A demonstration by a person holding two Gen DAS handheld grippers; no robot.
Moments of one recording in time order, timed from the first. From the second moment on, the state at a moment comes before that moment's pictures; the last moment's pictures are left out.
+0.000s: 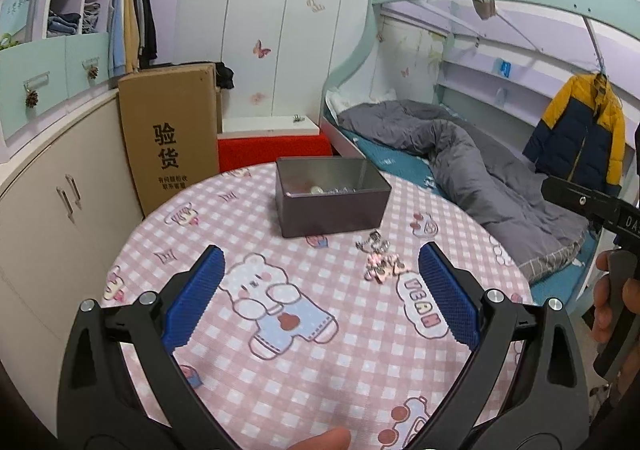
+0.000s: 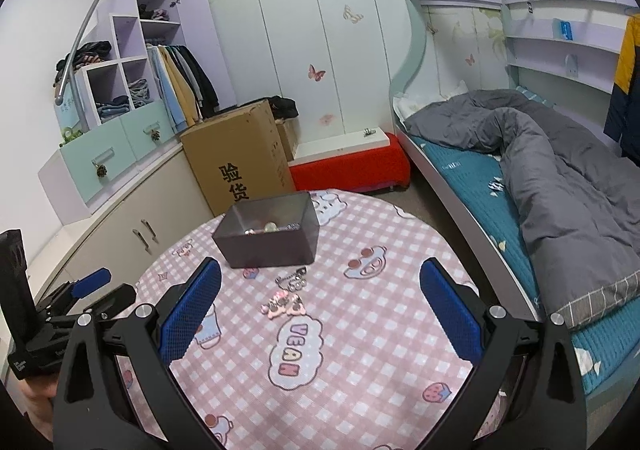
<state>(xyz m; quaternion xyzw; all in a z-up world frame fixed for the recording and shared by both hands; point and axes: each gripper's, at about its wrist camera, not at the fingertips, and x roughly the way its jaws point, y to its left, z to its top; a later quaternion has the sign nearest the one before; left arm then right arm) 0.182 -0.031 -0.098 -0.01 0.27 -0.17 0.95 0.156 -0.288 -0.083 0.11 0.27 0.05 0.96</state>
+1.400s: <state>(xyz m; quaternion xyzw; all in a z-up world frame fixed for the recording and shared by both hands) 0.282 -0.095 -0.196 0.06 0.41 -0.25 0.87 0.199 -0.283 -0.164 0.08 0.38 0.06 0.92</state>
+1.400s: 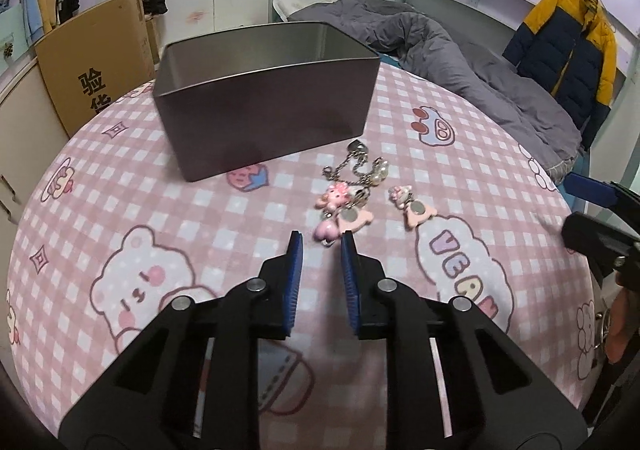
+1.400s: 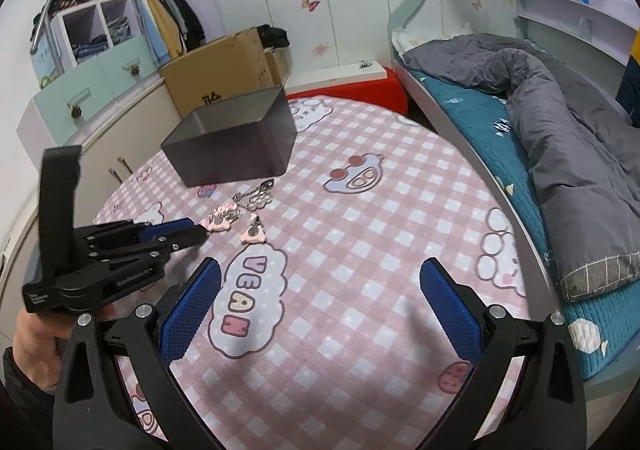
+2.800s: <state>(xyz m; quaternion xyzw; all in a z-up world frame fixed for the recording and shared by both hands) 0.311 -0.114 -0.196 0.11 0.41 -0.25 0.87 0.254 -0.229 -0.199 -0.02 0.43 0.10 0.90</state>
